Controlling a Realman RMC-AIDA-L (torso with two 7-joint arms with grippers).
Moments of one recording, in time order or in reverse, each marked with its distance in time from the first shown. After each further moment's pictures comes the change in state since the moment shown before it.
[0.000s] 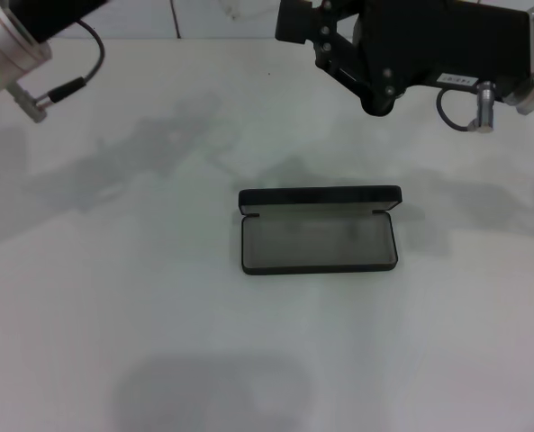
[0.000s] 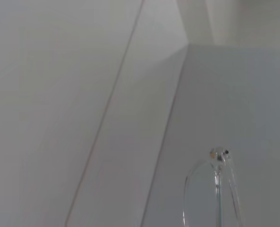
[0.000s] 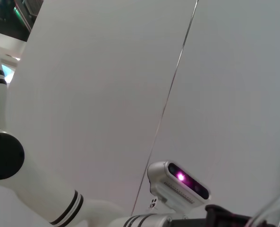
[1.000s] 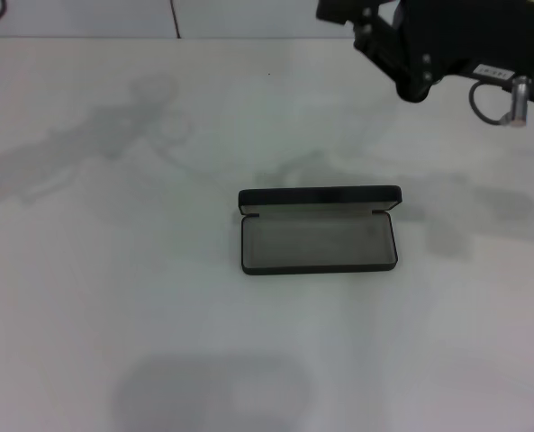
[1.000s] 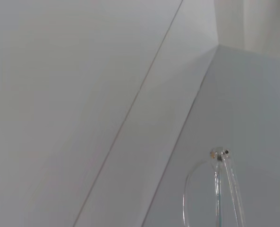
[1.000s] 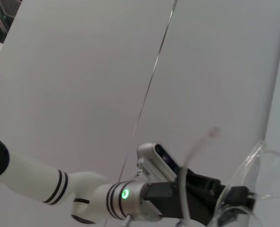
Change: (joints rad) left arm 0.023 0.079 -0.087 0.216 0.079 0.029 -0.422; right arm -0.050 -0.004 0.053 -0.014 0.008 -0.014 -0.002
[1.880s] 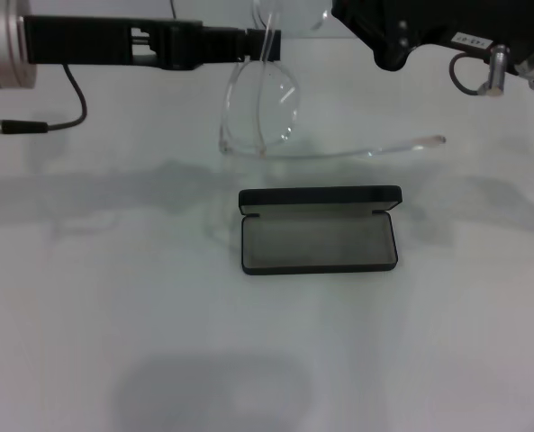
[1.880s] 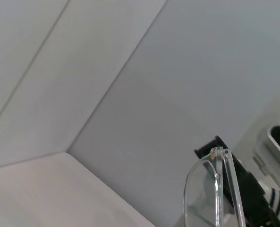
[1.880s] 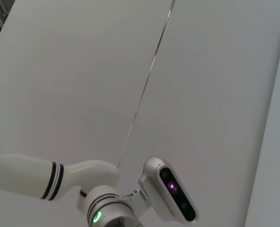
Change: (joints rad) left arm 0.003 -0.004 0.287 0.184 0.216 0.039 -0.311; right arm 0.050 0.006 0.004 0.003 0.010 0.045 0.006
